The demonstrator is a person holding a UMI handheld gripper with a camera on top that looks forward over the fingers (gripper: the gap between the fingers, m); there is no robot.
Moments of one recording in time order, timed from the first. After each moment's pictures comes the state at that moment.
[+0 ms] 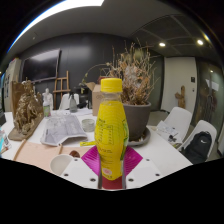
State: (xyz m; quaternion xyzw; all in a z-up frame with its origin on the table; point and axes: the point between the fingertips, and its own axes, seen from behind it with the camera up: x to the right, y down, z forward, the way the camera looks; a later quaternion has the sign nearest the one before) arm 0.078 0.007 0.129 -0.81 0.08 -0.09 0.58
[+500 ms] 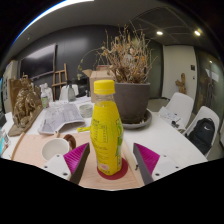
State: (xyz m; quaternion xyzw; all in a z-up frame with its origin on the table) arm 0.084 -0.002 0.063 -0.84 0.10 -0.06 0.54
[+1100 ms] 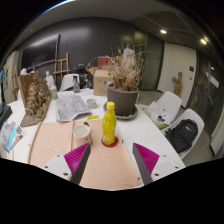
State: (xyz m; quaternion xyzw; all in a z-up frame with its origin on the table) arm 0.037 -0.186 0.190 -0.88 0.09 -0.09 0.46
